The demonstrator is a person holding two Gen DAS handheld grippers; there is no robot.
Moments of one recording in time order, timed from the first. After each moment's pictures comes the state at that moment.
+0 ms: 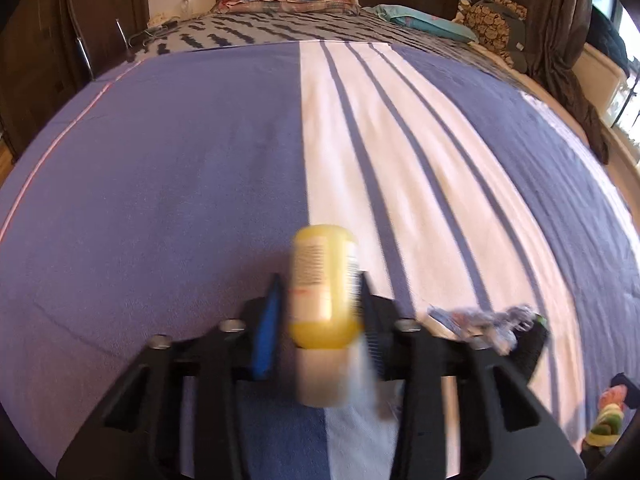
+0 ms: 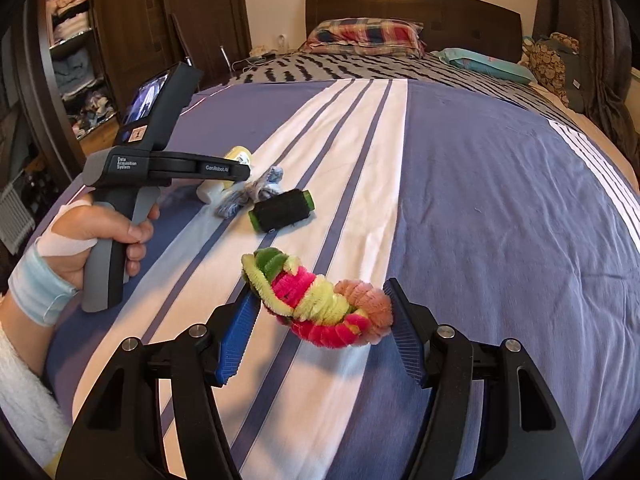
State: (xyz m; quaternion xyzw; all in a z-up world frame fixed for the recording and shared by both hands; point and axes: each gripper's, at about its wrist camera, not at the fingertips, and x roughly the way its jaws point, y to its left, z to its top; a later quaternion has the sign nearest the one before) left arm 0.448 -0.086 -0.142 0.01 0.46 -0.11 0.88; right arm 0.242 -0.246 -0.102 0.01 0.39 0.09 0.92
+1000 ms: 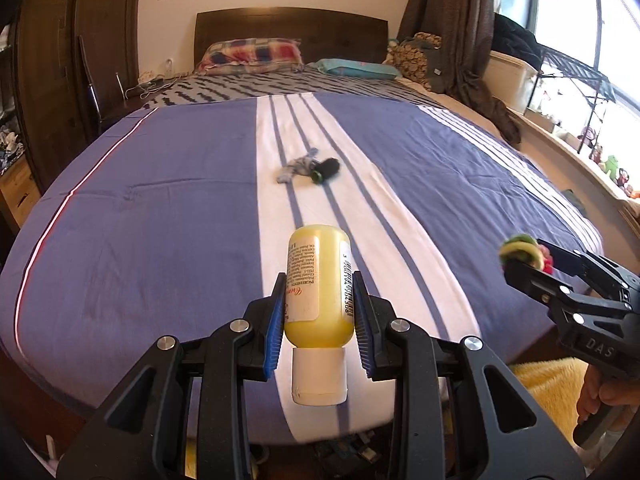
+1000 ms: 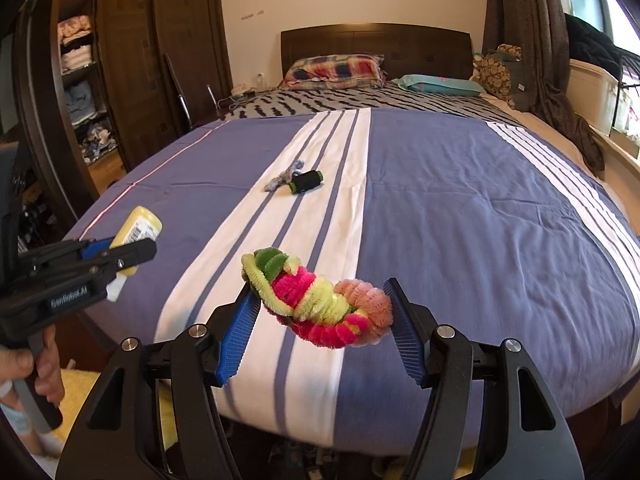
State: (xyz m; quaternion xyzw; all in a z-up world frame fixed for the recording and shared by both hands) left arm 0.096 -0.065 -0.059 0.03 0.35 -0.18 0.92; right arm 0.047 -0.233 -0.057 0.04 0.33 0.04 0.94
